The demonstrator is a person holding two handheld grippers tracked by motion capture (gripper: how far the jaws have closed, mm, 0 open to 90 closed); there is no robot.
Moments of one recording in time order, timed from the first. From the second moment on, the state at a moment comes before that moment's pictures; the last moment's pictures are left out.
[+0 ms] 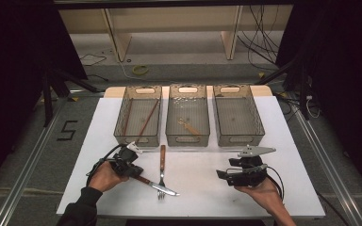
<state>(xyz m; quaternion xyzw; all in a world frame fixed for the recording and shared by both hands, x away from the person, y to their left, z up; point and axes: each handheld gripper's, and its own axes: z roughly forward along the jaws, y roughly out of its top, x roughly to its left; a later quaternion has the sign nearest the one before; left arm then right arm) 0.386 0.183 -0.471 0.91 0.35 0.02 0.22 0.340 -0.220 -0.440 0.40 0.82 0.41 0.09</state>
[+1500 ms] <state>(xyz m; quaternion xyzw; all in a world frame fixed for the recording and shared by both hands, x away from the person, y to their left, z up) 0.367 0.185 -0.463 0.97 0.22 0.02 0.13 0.339 -0.219 -0.438 0.39 0.82 0.41 0.08</state>
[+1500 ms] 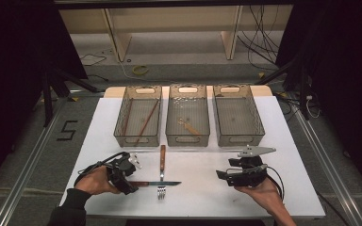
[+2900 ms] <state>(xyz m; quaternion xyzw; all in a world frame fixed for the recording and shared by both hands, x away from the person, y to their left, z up) 0.353 0.155 -0.446 0.98 0.13 0.03 0.15 0.337 -0.216 -0.433 0.39 0.82 0.41 0.08</state>
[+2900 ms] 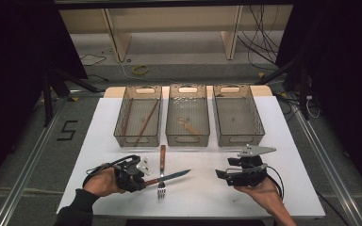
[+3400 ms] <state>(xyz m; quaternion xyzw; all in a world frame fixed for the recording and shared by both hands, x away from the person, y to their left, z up) 0.350 0.110 -0.437 0.98 0.08 0.01 0.17 0.331 -0.187 -0.417 0.31 0.84 0.43 0.08</state>
